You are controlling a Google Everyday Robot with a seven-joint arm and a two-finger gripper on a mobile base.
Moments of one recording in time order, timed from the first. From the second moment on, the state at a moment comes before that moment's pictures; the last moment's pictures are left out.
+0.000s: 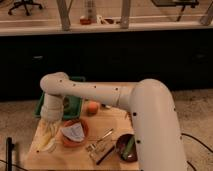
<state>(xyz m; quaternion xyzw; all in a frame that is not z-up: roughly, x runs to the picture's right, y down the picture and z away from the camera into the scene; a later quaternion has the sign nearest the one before) -0.270 0.210 0.675 -0.35 -0.46 -0.49 0.65</state>
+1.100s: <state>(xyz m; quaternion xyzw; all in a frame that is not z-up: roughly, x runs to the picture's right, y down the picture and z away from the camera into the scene) -0.292 0.208 0.673 -0.31 -0.45 -0.56 0.63</state>
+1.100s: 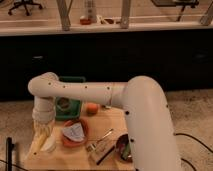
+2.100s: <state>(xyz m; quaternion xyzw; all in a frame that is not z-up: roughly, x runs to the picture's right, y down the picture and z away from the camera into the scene) -0.299 0.216 0.671 -0.31 -0.45 -0.56 0.62</state>
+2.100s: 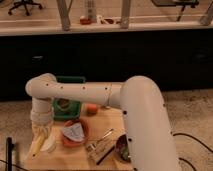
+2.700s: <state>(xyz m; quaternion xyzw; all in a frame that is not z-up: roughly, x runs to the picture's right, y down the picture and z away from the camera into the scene) -0.300 0.221 0.669 -0.32 -0.46 -0.56 0.61</state>
